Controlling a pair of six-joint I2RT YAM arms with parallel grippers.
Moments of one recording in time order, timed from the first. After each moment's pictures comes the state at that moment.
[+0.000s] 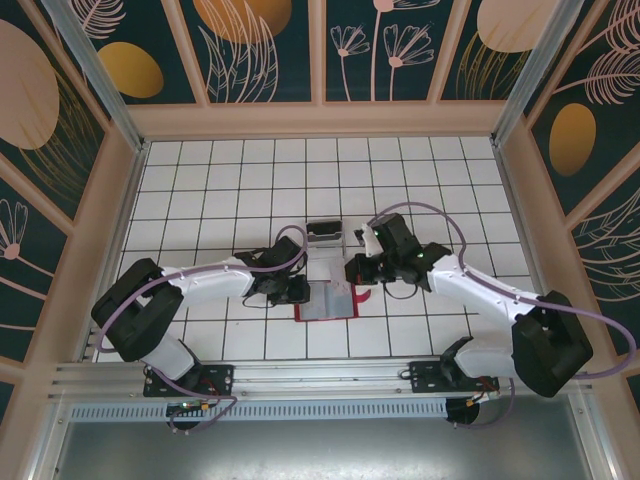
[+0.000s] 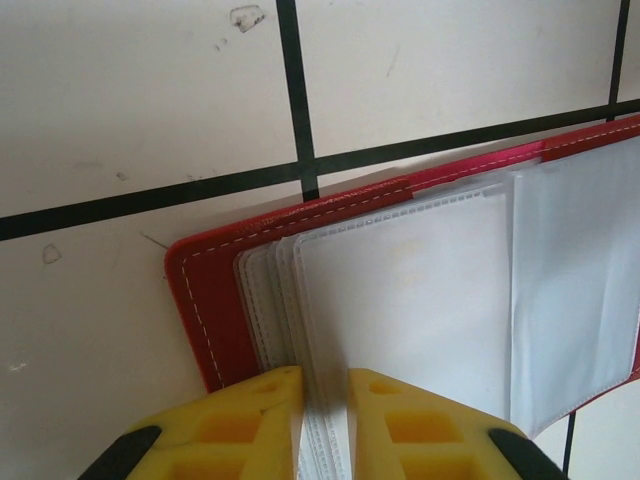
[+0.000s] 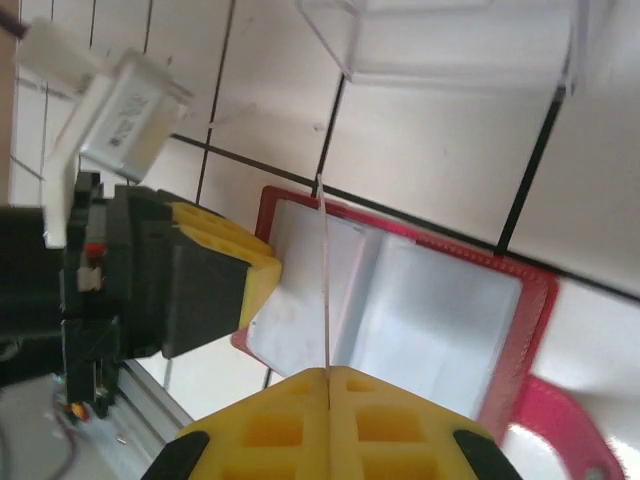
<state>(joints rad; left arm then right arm) -0.80 1.58 0.77 -0.36 0.22 -0.78 0.66 1.26 0.76 -0.41 -0.43 0.51</state>
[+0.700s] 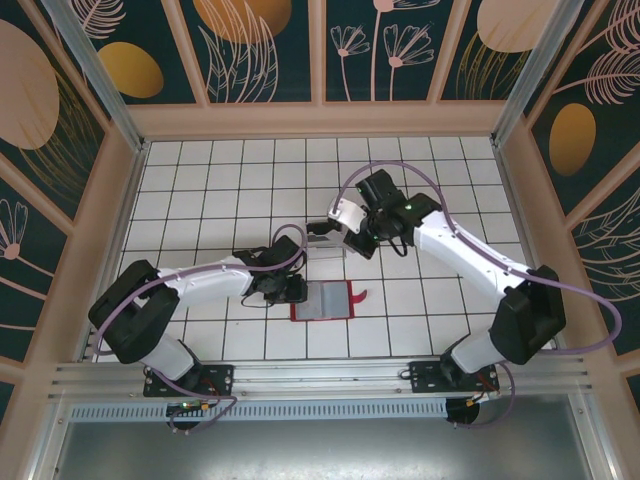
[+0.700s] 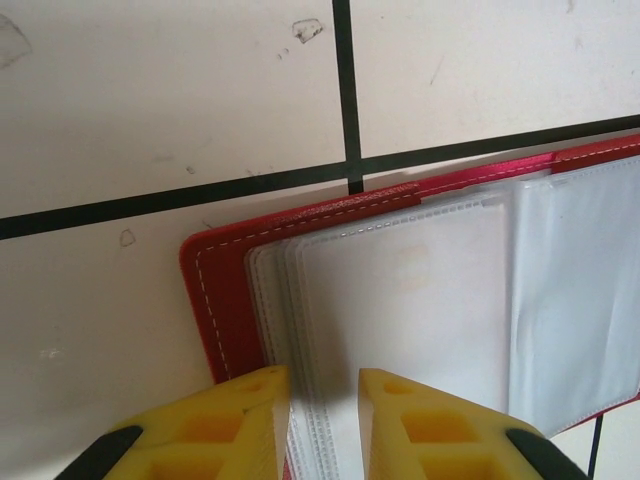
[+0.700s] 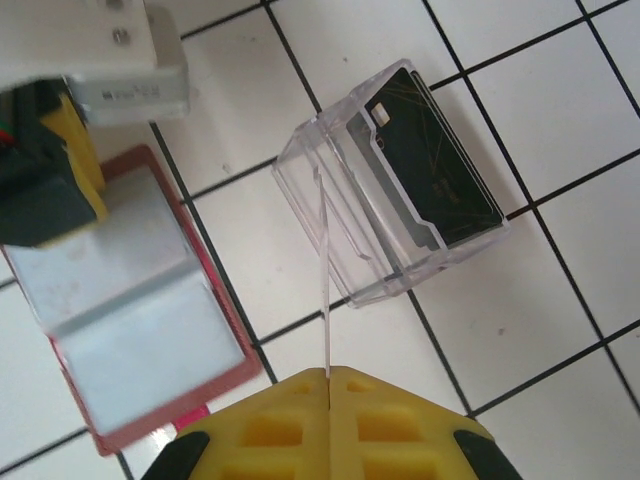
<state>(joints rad) -0.80 1.56 0.79 -0.43 0.17 -0.78 0.65 1.48 1.25 -0.81 -0.20 -0.55</state>
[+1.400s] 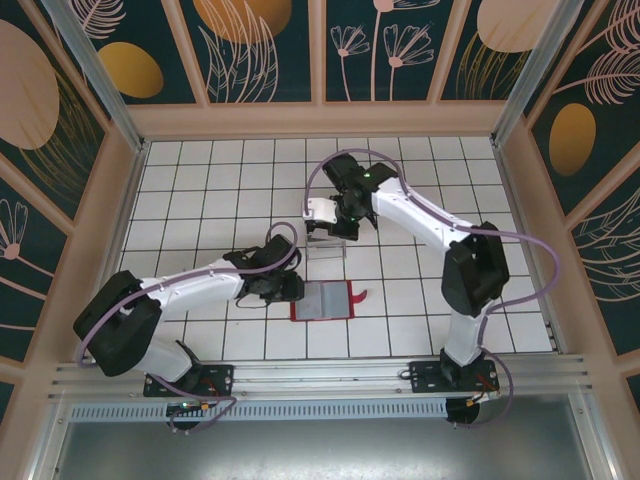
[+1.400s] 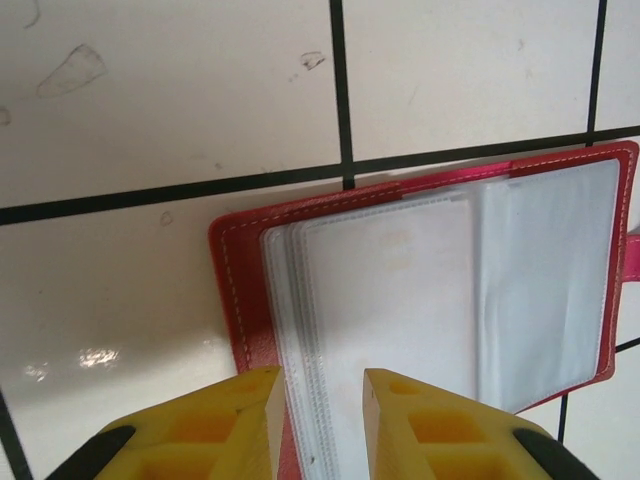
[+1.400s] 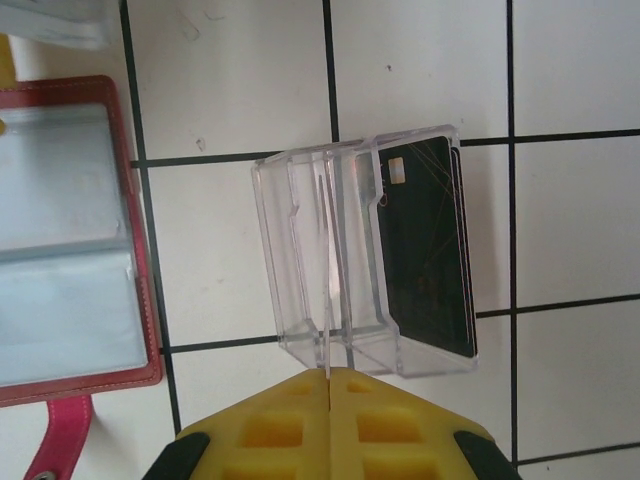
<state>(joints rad) -0.80 1.46 0.76 -0.46 0.14 -0.81 0.68 1.86 1.63 -1.01 -0.17 -0.90</state>
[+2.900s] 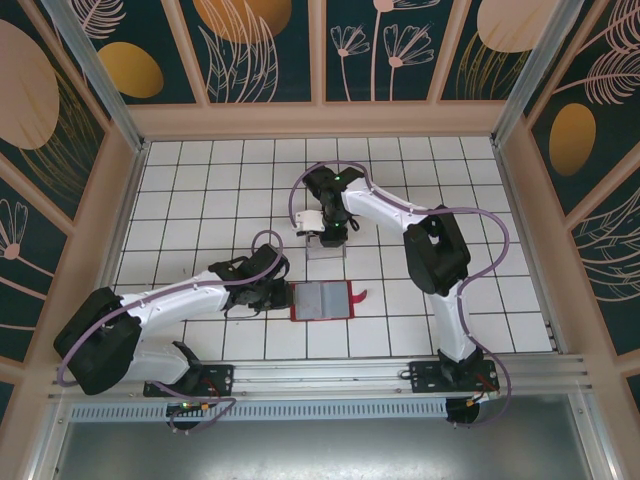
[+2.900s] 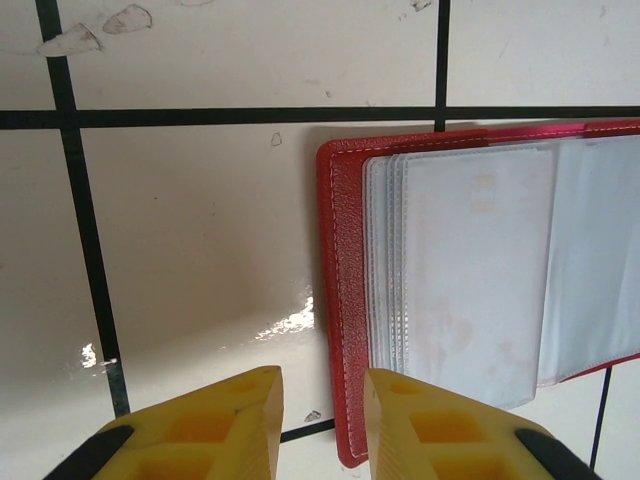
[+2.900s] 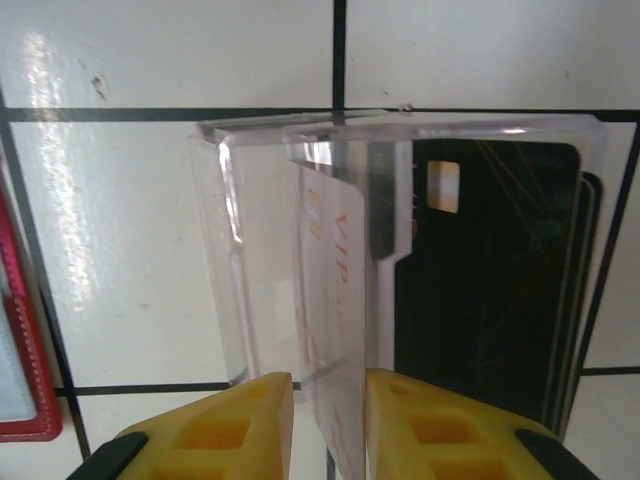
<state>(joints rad) -0.80 1.33 0.66 -0.47 0.12 -0.86 0.71 2.11 1.76 -1.05 -0.04 -0.94</state>
